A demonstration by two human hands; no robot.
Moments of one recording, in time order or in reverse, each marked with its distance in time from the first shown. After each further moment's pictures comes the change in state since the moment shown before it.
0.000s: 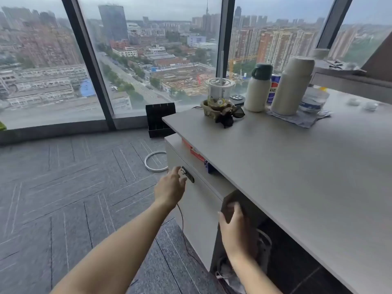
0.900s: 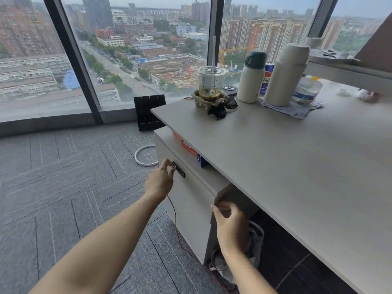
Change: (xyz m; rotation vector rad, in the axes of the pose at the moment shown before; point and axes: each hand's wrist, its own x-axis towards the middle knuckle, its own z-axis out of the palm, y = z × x) left_hand 0.028 -0.021 0.022 -0.002 -0.034 -0.019; right_hand 0.005 0.011 0.020 0.385 0.116 0.119
